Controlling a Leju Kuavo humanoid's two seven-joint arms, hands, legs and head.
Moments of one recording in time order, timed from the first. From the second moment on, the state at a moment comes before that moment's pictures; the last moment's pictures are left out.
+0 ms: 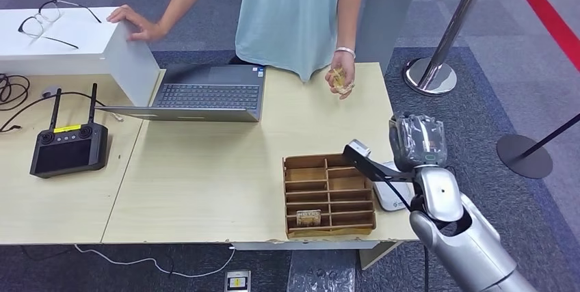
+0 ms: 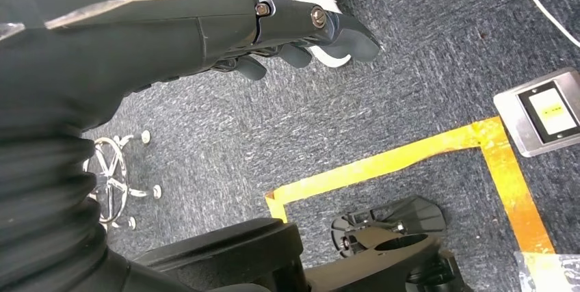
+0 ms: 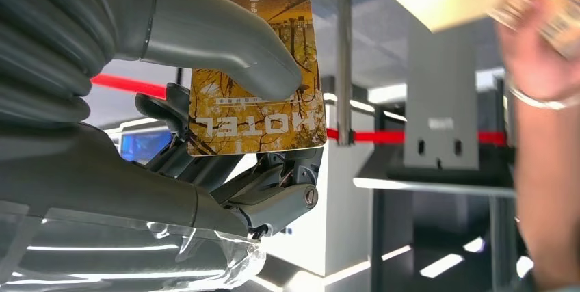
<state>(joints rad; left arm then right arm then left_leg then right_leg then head) -0.12 0.04 -1.18 -0.21 0.67 0.44 0.13 -0.36 -0.44 0.49 -1.59 1.25 -0.24 0.60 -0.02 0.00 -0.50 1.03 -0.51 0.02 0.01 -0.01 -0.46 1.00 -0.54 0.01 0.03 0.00</state>
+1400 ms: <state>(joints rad) -0.12 0.04 -1.19 -0.21 0.65 0.44 0.13 -0.60 -0.35 0.68 -1.56 1.23 -0.18 0.57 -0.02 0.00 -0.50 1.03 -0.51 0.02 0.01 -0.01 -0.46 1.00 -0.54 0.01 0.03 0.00</state>
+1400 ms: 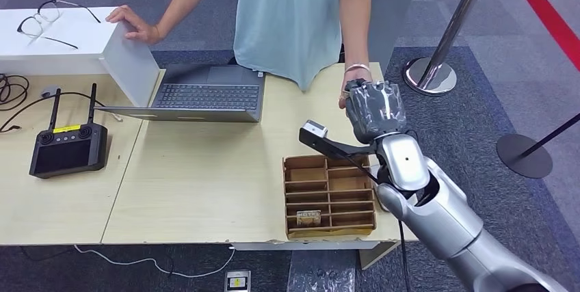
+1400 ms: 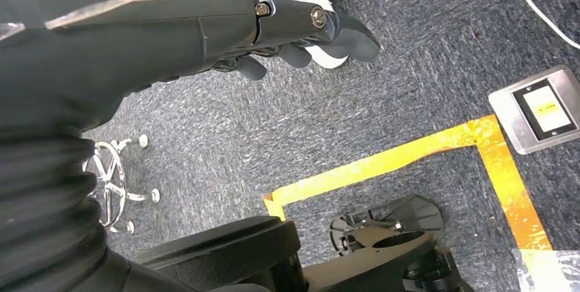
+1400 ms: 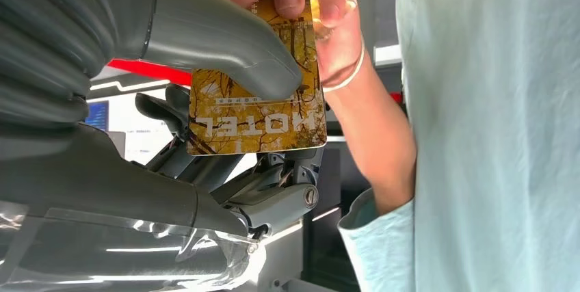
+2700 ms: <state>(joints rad) -0.12 0.04 -1.19 -0.21 0.68 0.44 0.14 -0.54 -0.33 0.75 -1.62 1.12 -0.15 0.57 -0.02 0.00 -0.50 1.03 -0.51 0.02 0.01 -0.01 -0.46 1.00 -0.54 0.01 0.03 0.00</state>
